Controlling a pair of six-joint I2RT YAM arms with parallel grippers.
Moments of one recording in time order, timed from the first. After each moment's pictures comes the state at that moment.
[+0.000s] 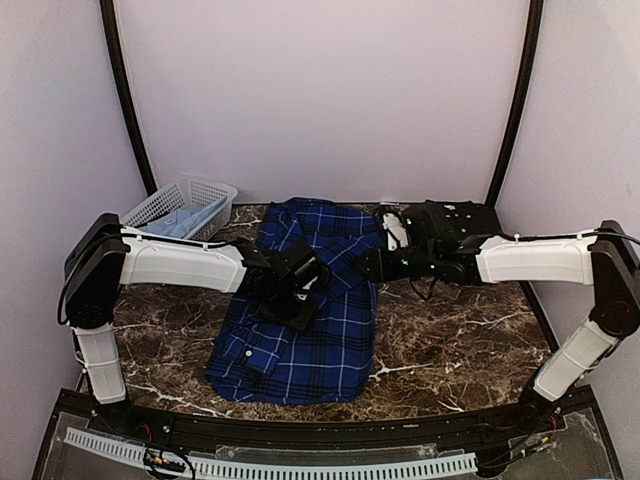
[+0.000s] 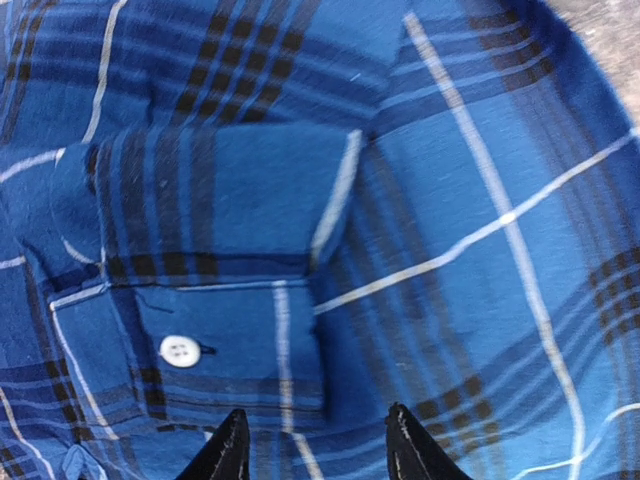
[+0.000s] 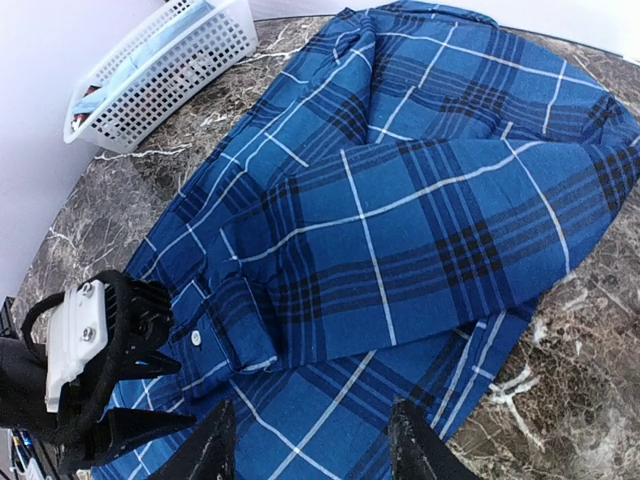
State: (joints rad) left arm -0.96 1.90 1.32 -0.58 -0.11 -0.45; right arm 0.74 1.57 0.99 -0.02 -0.13 0.37
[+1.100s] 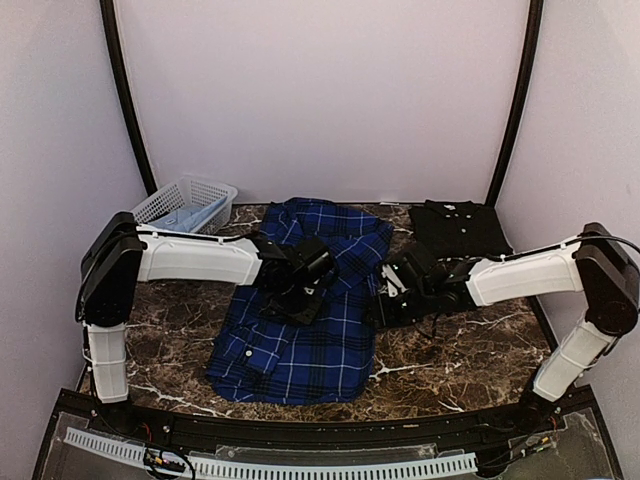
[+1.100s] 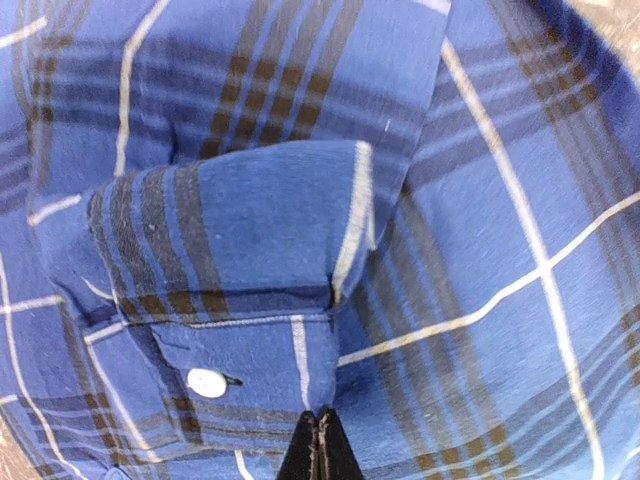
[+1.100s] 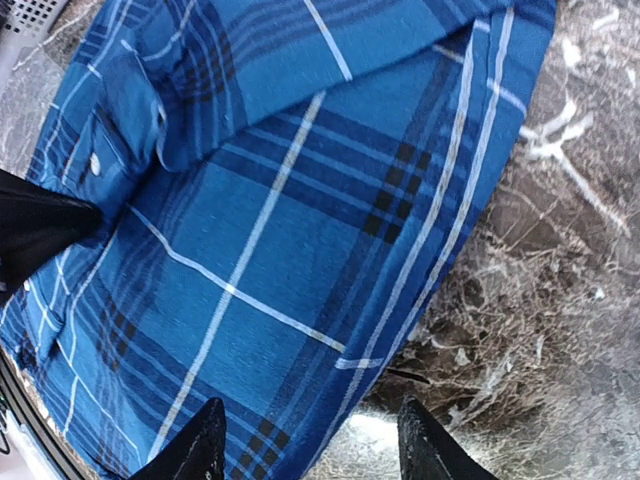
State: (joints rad) left arm -0.96 2.00 1.45 -0.70 -0.20 -0.43; right arm 0.83 1.59 0.84 -0.17 -0.09 0.55
